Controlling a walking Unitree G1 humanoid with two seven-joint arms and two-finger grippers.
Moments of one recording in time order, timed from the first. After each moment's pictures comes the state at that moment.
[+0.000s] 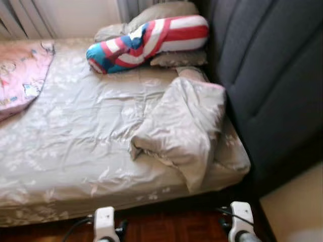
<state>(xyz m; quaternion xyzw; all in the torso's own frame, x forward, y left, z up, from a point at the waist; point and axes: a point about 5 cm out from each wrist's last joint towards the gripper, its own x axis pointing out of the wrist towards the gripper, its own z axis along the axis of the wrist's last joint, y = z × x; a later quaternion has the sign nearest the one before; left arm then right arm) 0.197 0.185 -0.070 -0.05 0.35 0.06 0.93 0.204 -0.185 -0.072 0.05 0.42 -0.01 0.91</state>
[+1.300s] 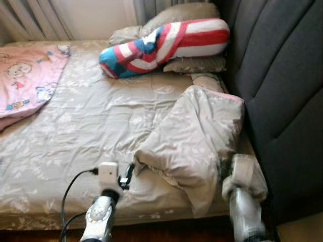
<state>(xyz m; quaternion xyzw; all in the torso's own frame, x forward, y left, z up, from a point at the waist) 0.281 0.165 0.027 -0.02 0.03 -0.06 1.00 0.301 -0.176 0.032 0.07 0.05 -0.01 1.00</state>
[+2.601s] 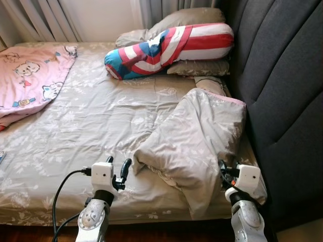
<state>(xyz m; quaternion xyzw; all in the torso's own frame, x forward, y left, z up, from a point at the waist) 0.267 0.174 0.049 0.00 -0.02 -0.06 1.00 0.272 -0.175 0.020 0.08 0.06 -0.03 1.00</state>
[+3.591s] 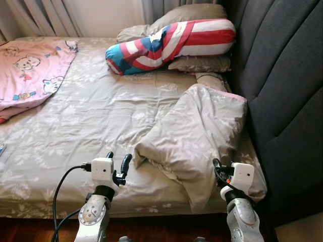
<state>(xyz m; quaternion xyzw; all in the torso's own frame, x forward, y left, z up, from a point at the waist) 0.272 0.171 0.059 -0.01 -0.03 -0.06 1.00 0.275 -0.163 0.021 0.08 0.07 -0.02 0.99</state>
